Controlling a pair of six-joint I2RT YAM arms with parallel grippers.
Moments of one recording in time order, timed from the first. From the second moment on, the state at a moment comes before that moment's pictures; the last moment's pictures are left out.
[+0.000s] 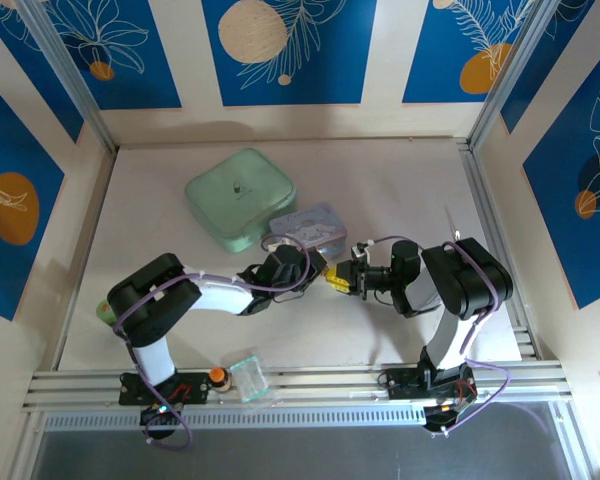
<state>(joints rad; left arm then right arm) -0.94 1.77 0.75 0.56 -0.03 -1.47 0.26 1.76 0.29 1.14 -1.14 1.40</state>
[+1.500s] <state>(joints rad) -0.93 1.71 0.72 0.37 0.08 -1.34 0.63 1.07 0.54 -0.25 -0.18 0.36</state>
